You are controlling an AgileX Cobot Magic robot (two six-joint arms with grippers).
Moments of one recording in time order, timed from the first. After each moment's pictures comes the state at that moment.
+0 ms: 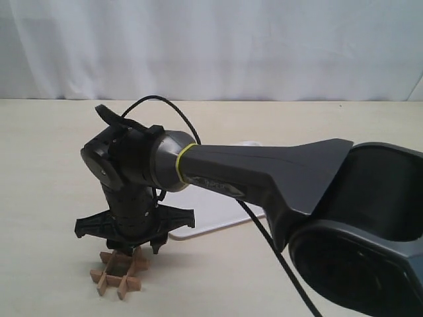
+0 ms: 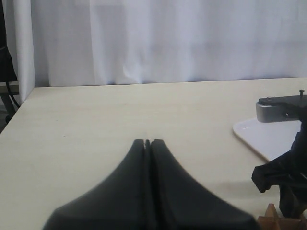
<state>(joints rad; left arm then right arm) 0.03 0.00 0.00 0.10 0.25 -0.08 0.89 2.38 -1.93 -0.10 1.15 0.91</state>
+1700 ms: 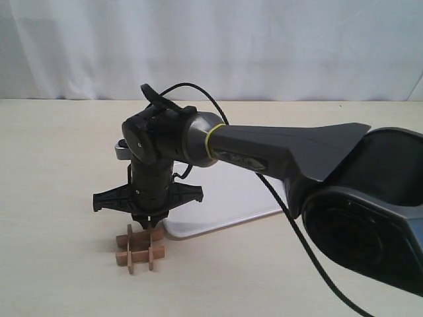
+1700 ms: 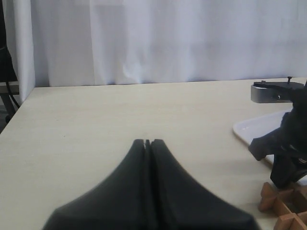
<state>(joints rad) 0.03 0.00 0.00 0.10 0.25 -0.08 0.77 2.39 -1.93 -0.01 1.00 0.65</state>
